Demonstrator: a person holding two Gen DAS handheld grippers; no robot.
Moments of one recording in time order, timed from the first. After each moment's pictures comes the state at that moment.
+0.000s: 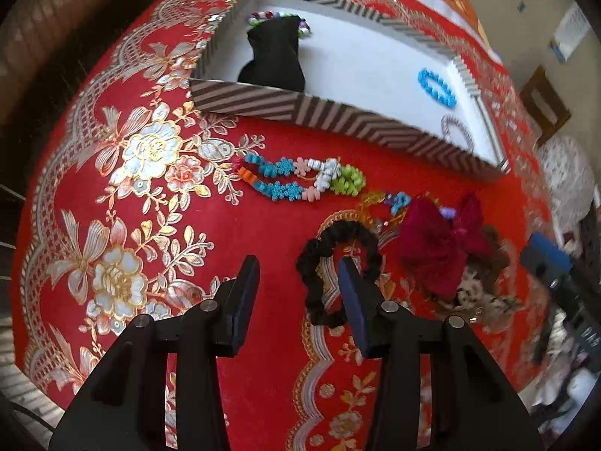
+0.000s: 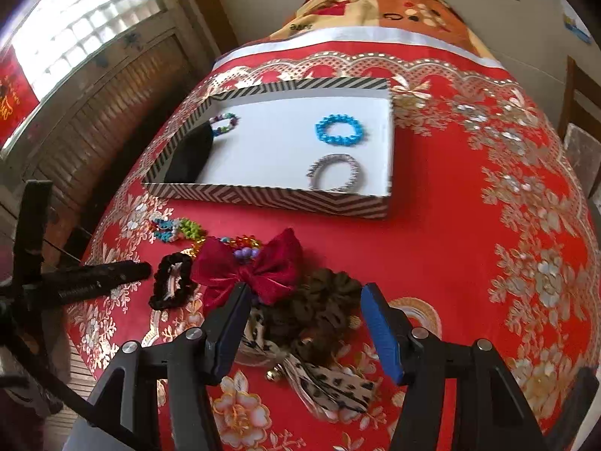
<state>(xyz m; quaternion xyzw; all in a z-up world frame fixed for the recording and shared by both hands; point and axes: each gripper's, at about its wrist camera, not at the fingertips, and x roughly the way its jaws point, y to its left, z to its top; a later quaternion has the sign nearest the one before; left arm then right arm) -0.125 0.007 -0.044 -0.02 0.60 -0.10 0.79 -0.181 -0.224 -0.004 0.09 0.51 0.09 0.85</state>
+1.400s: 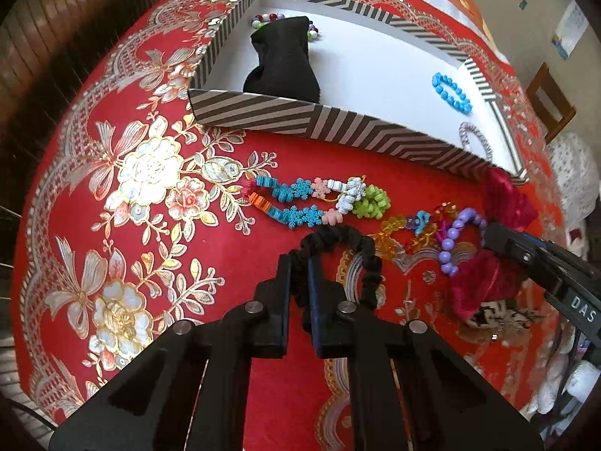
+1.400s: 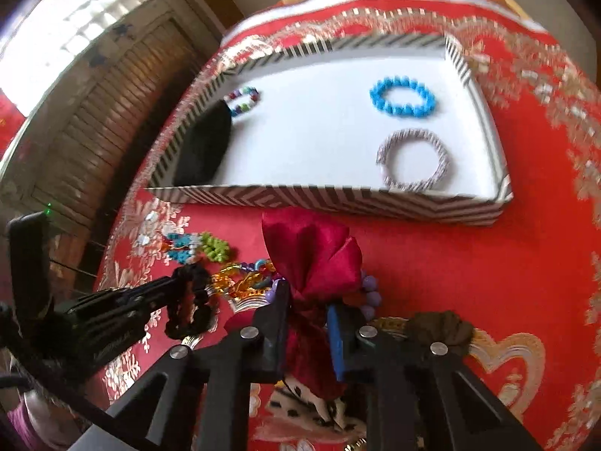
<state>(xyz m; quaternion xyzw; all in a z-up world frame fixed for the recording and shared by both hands) -0.104 0.017 -0.059 -0.03 0.59 -0.10 0.80 -0.131 -0.183 -0.037 0.14 0.53 0.12 0.82</state>
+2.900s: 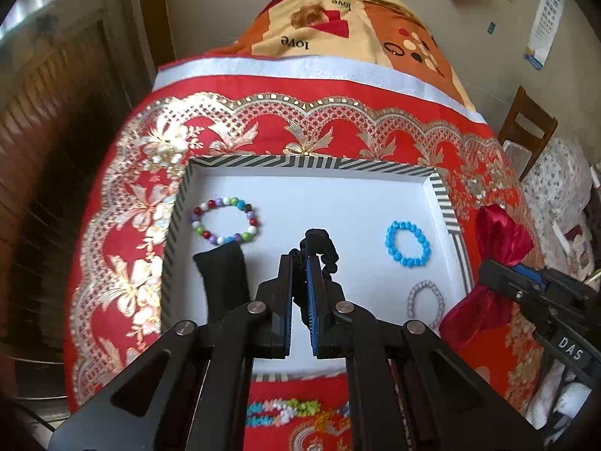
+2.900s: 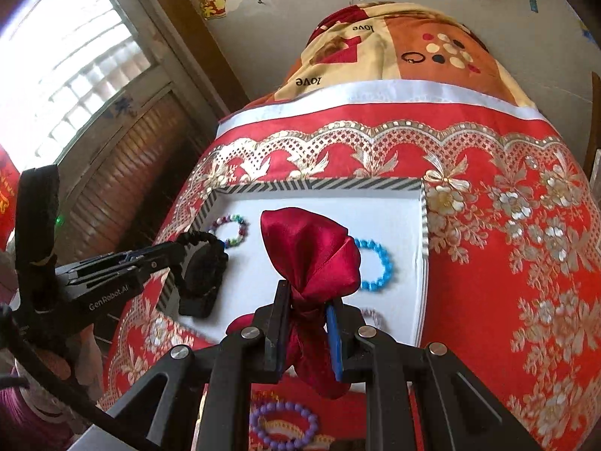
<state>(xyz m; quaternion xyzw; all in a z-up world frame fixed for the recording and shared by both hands) 0.032 -0.045 0.038 0.02 0.51 -0.15 0.85 -0.042 -0.240 0.046 0.15 0.46 0.11 0.87</state>
